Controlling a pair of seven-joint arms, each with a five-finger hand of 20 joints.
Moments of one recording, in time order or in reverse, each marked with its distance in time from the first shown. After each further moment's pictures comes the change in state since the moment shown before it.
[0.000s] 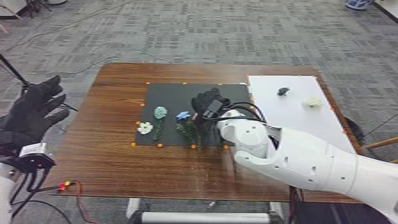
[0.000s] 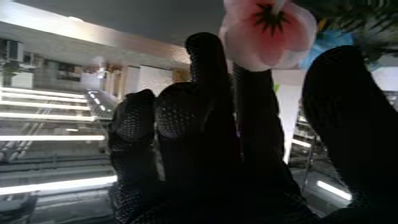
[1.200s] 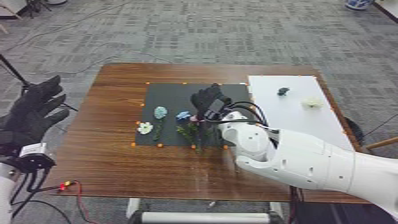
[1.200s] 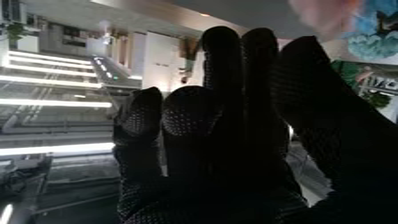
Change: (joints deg) left arm 0.0 0.0 0.0 0.0 0.0 0.0 0.0; right arm 3.4 0.0 -6.5 2.1 -1.7 11.5 2.9
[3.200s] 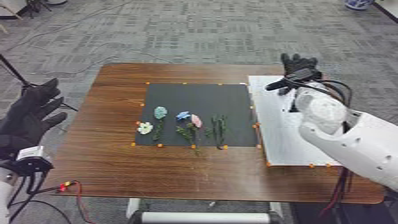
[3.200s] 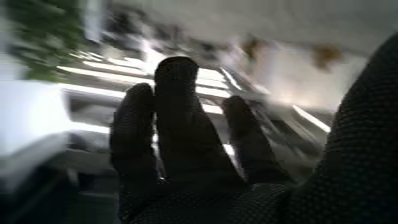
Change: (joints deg) left arm 1.8 -1.0 -1.2 -0.7 0.0 0.2 0.1; right arm -9.9 19.8 25.3 -0.9 5.3 -7.7 9.4
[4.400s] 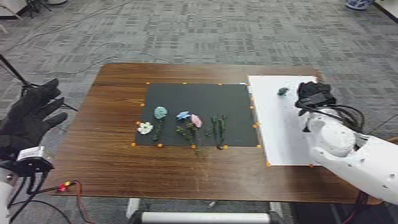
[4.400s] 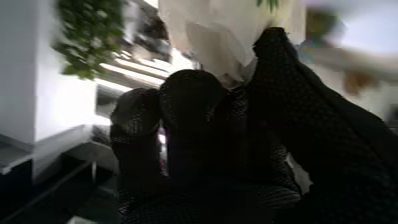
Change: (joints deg) left arm 0.1 0.1 0.1 -0.1 0.0 0.0 0.1; right arm -2.9 3.5 -8.4 4.3 -2.3 14.9 -0.9
